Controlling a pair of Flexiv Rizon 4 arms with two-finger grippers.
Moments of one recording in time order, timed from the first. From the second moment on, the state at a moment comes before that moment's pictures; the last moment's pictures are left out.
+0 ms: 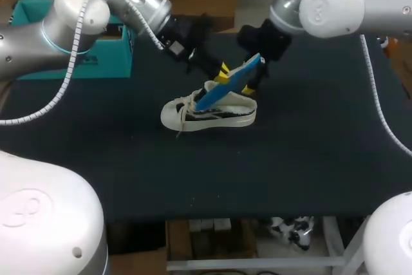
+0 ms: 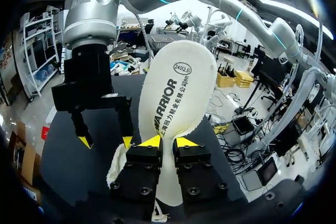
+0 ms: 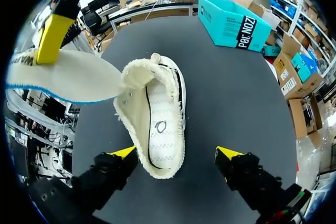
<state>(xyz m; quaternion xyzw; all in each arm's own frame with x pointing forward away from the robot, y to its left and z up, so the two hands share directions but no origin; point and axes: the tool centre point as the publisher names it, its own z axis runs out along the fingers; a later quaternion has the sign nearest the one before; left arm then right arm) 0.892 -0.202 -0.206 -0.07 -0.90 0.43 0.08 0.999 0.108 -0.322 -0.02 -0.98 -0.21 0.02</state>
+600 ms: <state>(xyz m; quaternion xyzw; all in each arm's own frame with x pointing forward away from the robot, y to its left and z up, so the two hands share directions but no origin) 0.896 -0.110 -0.199 -0.06 -0.85 0.51 0.08 1.002 0.138 -0.328 -0.01 -0.98 -0.18 0.02</state>
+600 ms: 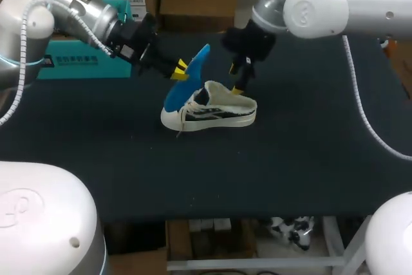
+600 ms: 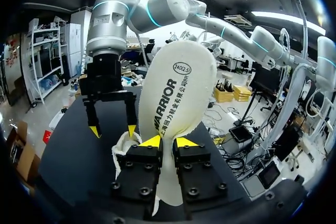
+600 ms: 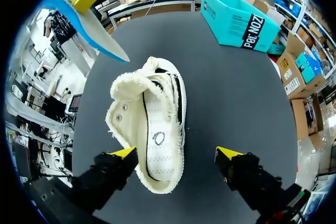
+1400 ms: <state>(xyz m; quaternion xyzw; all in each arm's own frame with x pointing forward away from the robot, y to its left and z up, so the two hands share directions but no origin) 0.892 -0.050 -0.212 0.00 -0.84 0.55 0.07 1.003 0.169 -0.354 -0.06 -0.99 -0.08 0.01</state>
